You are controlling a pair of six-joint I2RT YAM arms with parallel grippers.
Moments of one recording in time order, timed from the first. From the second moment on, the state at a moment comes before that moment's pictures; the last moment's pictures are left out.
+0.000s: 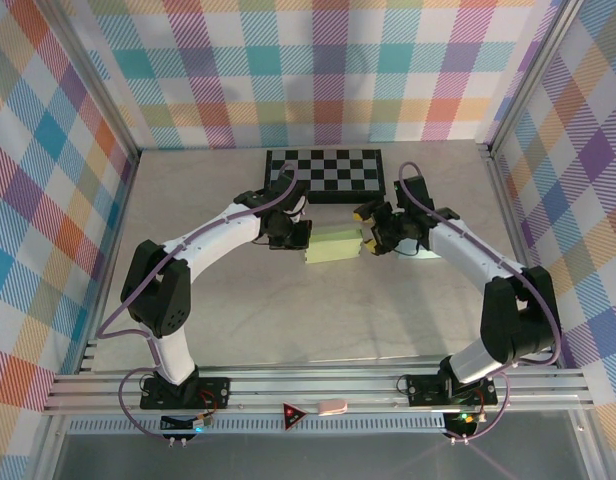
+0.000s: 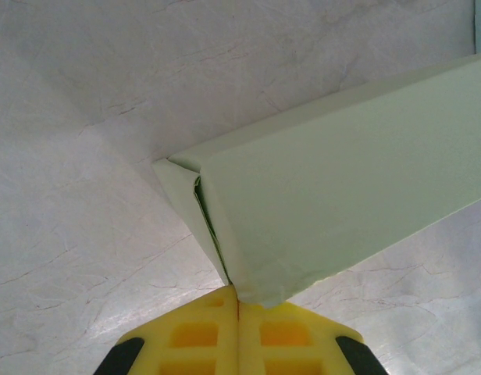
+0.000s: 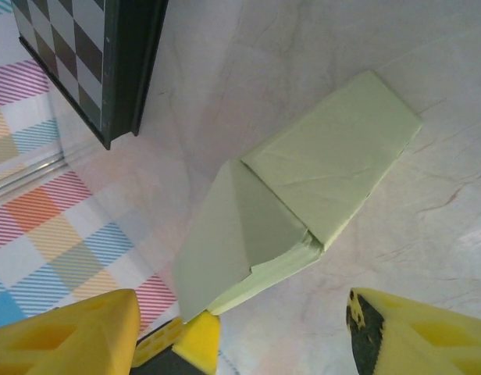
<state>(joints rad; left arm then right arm) -0.61 1.80 1.45 -0.78 0.17 -0.50 0.33 1.53 1.06 -0.40 -0.45 1.38</state>
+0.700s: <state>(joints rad) -0.51 1.64 1.31 -0.67 0.29 -0.80 0.33 1.57 0.98 -0.31 -0.48 1.46</state>
